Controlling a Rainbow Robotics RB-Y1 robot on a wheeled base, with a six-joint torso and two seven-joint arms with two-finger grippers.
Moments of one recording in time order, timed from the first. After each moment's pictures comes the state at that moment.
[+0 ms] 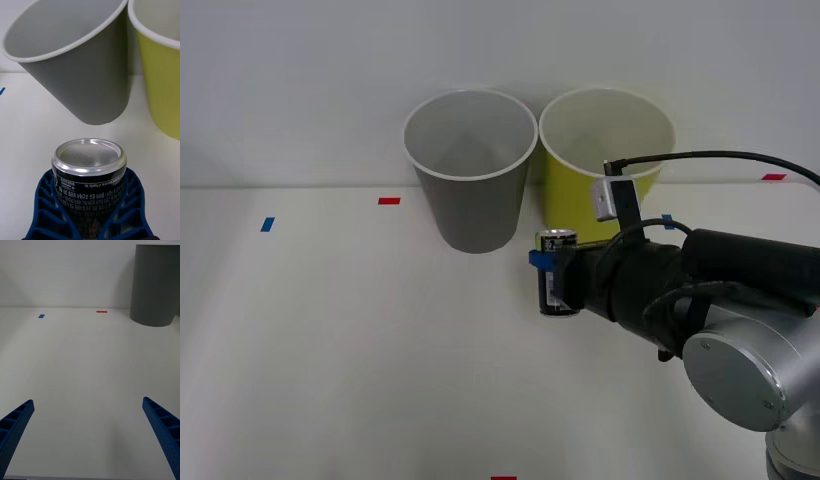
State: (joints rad) right arm -0.10 -0.22 0.25 -2.38 -0.39 1.28 1.32; left arm 1.24 0.09 -0.01 -1.94 -0.35 -0.75 -1.05
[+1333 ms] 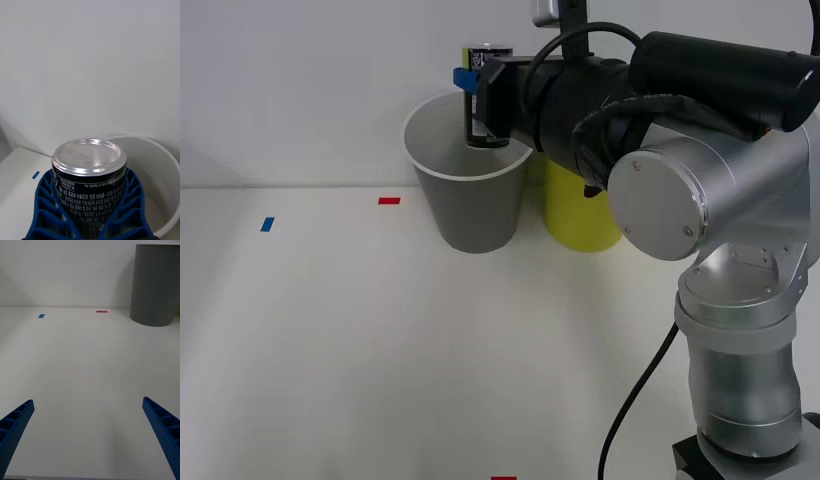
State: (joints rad) right arm -0.59 -0.03 0.18 -2.15 -0.32 1.15 1.37; left arm 1.24 0.09 -0.01 -1.94 -0.35 -0.75 -1.05
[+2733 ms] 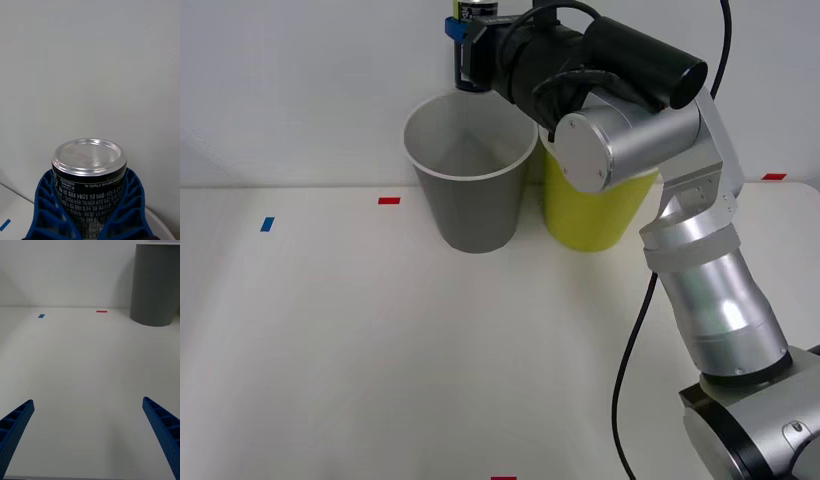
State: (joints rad) right arm -0.77 -0.11 0.20 -1.68 -0.37 0.66 1.43; left arm 1.24 0.09 -0.01 -1.94 -0.35 -0.75 -1.05
